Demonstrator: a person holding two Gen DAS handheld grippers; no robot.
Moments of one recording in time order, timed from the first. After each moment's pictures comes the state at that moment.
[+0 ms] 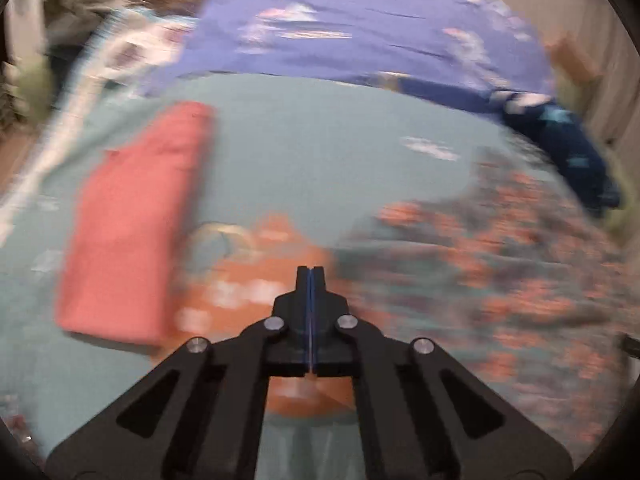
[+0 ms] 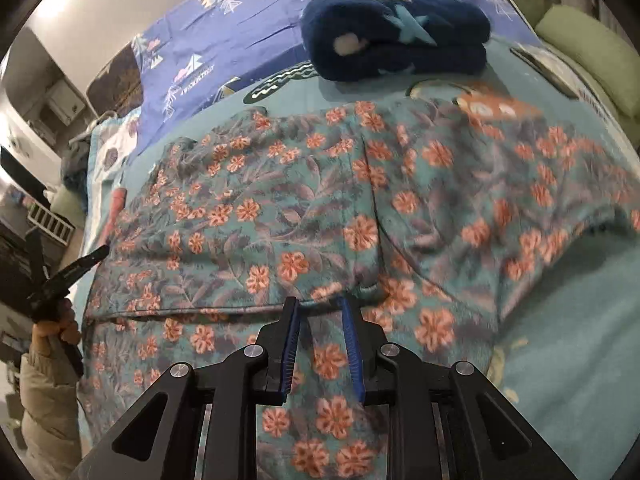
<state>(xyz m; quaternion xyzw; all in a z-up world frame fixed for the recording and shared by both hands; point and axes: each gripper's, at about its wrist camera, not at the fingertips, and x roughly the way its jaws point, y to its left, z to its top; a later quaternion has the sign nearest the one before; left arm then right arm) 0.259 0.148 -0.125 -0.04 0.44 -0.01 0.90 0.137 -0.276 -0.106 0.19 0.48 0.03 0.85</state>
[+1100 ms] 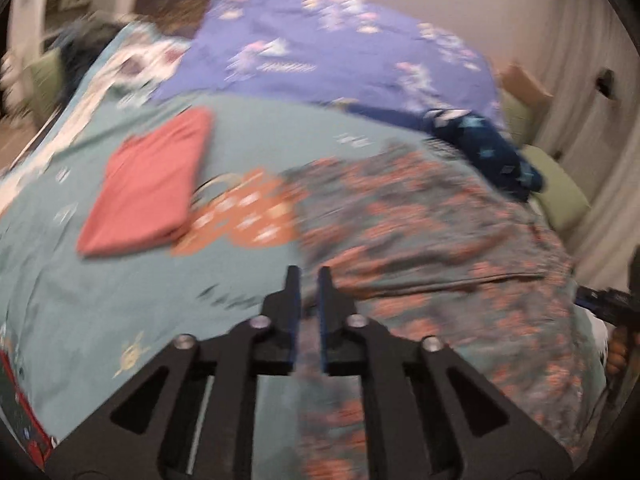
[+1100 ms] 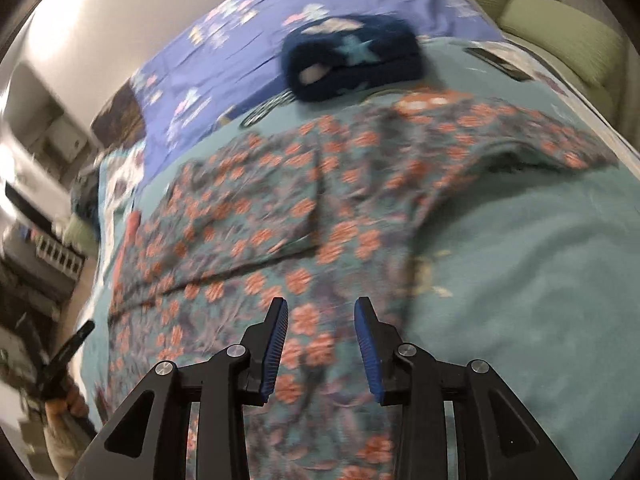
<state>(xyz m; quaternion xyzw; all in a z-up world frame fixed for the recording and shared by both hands) 0.110 0.131 -0.077 -0.08 0.37 -0.12 0.92 0.061 -0.315 -0.089 0.26 0.44 0.00 0.86</state>
